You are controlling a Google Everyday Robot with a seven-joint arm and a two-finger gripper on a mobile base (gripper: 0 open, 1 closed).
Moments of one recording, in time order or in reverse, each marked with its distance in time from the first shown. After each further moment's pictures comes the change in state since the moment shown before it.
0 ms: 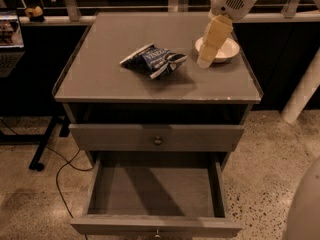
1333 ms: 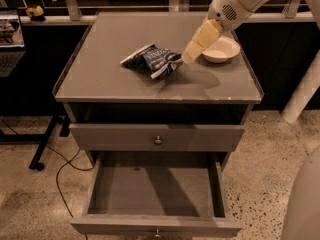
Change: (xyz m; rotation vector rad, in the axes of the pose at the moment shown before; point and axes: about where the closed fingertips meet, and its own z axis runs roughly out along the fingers) arm -0.020 -0.019 0.032 -0.075 -0.284 0.188
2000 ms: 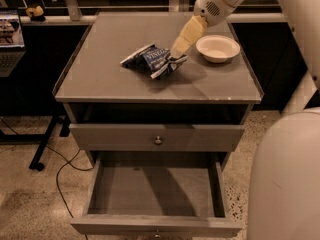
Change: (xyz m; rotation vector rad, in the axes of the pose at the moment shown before) arm -0.026 -0.019 0.026 -0.003 0.016 -0.029
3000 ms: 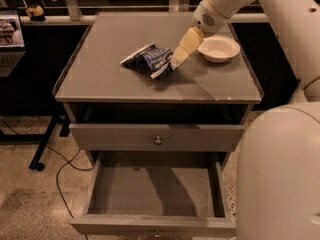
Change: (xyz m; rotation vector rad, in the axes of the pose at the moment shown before) arm 0.020 -0.013 0.035 -0.032 0.065 0.051
